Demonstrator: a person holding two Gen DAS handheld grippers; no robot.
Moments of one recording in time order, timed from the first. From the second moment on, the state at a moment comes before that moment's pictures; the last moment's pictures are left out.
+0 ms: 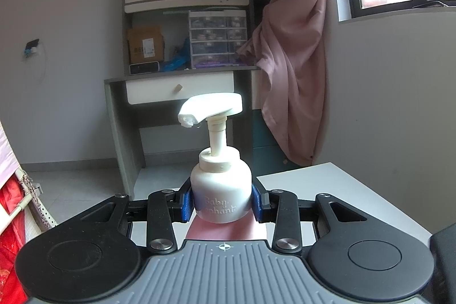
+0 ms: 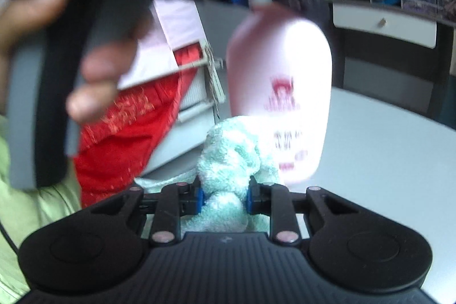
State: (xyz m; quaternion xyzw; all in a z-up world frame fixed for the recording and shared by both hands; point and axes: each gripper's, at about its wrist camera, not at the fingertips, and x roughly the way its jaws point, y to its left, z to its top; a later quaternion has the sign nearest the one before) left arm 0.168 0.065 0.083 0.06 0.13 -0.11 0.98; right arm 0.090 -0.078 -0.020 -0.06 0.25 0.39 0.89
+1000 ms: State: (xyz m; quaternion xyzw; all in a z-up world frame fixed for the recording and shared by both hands) left arm 0.163 0.076 0.085 0.06 0.13 -0.11 0.98; right arm 0.091 -0.100 0.024 -0.02 0.15 0.36 0.92
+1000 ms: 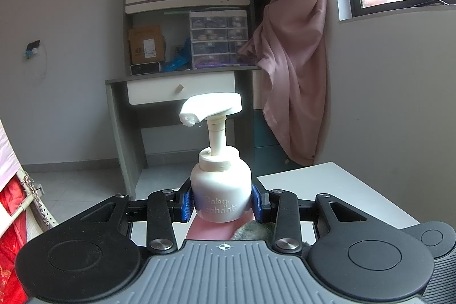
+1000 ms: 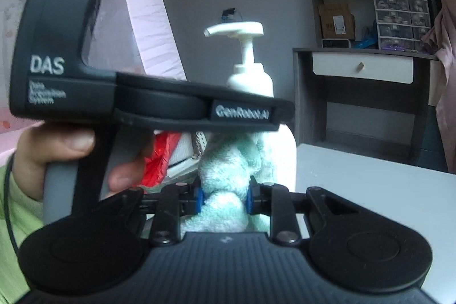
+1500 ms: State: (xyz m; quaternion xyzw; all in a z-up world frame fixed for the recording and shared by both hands) left arm 0.163 0.074 0.085 0.06 0.13 -0.11 0.98; right arm 0.115 -0.099 -0.019 -0.03 0.24 0.33 0.91
